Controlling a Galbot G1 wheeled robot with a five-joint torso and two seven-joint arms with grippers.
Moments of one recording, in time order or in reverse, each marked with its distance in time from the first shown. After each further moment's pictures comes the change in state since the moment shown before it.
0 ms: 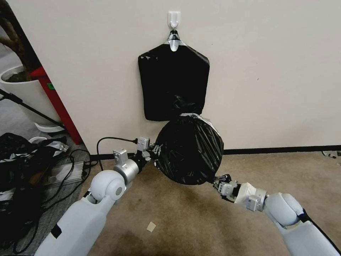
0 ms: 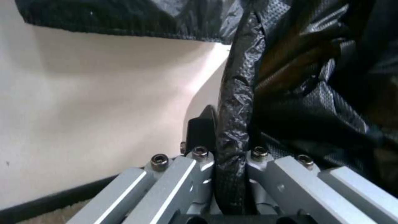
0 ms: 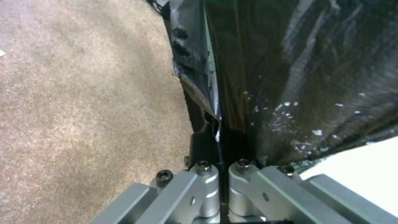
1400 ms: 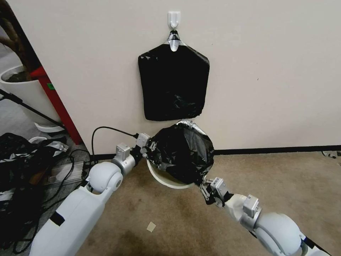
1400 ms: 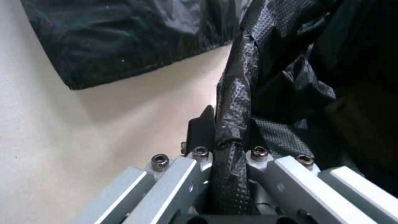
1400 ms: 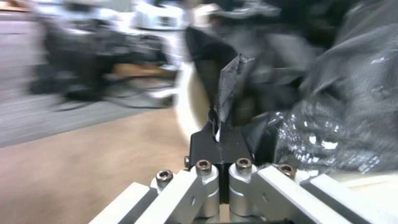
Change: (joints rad) left arm -0.097 0.060 0.012 0.092 0.277 -0.055 0.153; right arm -0.143 -0.116 -0.138 0.249 0.715 -0.373 0.010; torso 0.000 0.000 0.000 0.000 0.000
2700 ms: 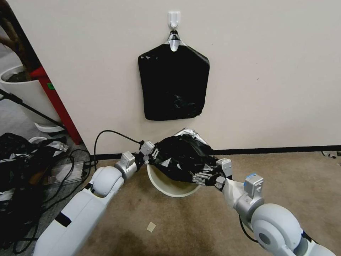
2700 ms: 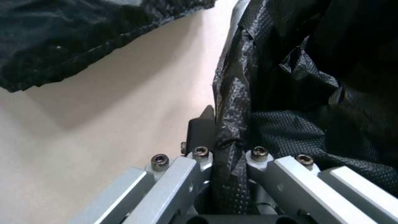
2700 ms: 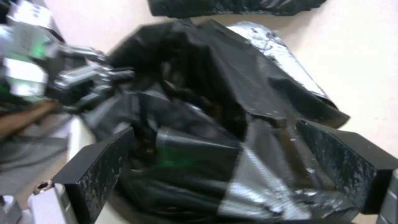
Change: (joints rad) left arm 0.010 -0.009 0.048 0.079 0.221 -0.136 0.119; right arm 0.062 0.030 -0.074 0.225 0.273 -0.464 0.717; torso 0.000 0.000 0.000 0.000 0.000
